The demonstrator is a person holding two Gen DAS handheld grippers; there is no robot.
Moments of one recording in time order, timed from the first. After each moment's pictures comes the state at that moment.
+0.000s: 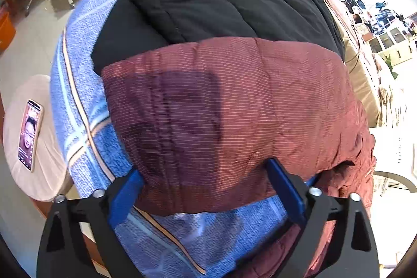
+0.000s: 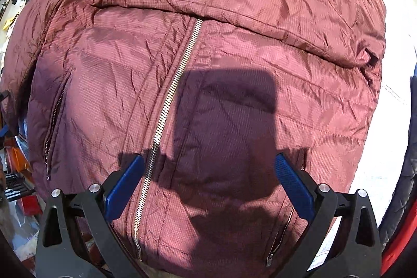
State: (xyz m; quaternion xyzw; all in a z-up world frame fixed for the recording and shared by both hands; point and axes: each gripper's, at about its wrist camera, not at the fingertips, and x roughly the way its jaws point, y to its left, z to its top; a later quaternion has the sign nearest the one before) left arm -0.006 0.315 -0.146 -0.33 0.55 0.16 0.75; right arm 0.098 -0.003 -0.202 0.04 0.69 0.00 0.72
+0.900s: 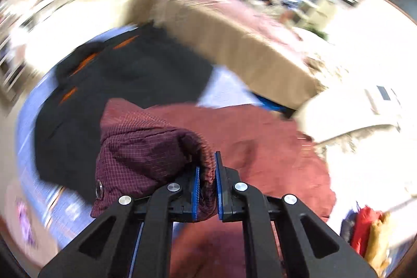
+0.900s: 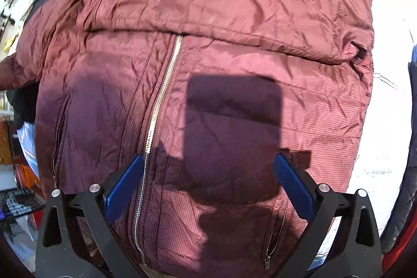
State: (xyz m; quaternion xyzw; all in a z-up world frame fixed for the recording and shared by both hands) left arm 0.089 0.170 0.033 -0.20 0.46 -0.04 0.86; right arm 0.131 -0.076 -0.181 0.10 0.67 -0.01 0.73
